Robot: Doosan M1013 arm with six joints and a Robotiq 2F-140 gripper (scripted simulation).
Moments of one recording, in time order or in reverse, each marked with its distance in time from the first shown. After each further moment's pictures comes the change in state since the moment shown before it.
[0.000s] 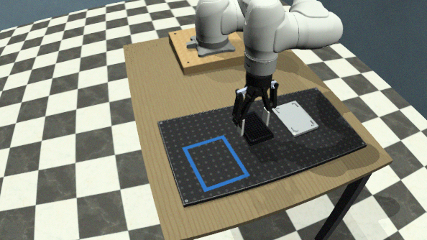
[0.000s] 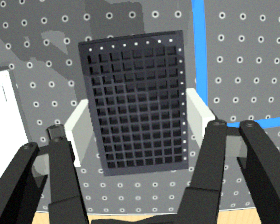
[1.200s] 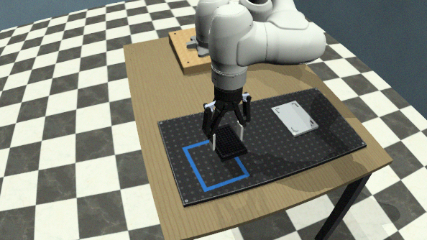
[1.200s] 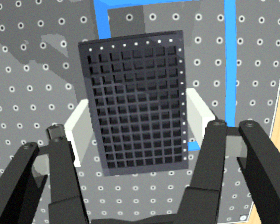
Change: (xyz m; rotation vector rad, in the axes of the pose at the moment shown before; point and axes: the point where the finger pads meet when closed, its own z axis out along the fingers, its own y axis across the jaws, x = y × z) arm 0.019 0.105 0.004 0.000 0.000 0.000
